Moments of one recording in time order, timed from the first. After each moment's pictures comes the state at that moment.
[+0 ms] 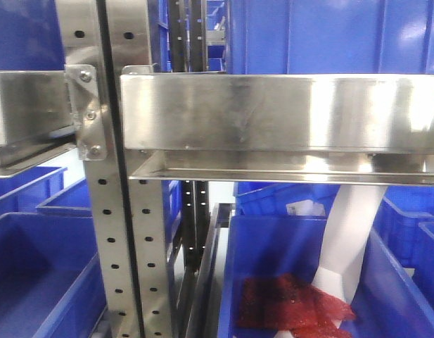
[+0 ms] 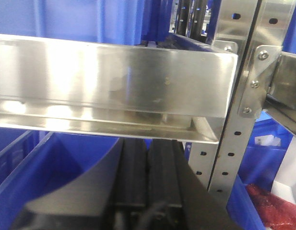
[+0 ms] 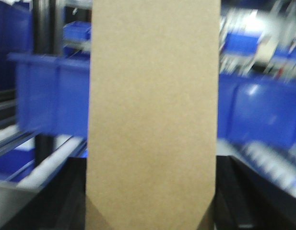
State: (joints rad) left arm -0.10 -0.01 0.03 -0.09 0.11 0.02; right arm -0.02 0.04 -0.42 -0.17 0.34 0.06
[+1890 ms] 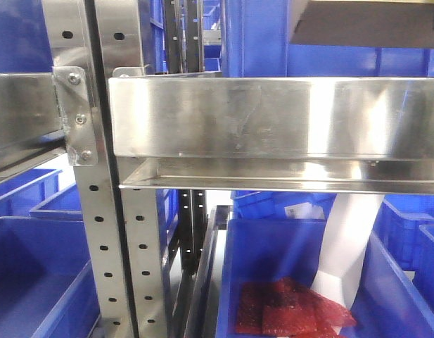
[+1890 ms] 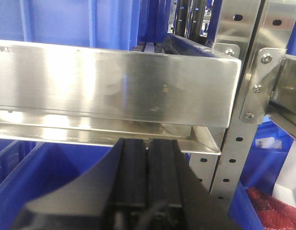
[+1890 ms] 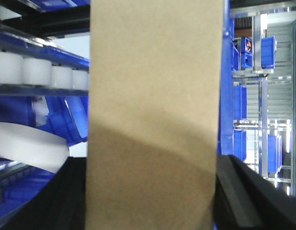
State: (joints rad) left arm -0.10 -0.01 0.03 -0.09 0.11 0.02; right arm 0.04 1.09 -0.70 -1.49 -0.24 0.05
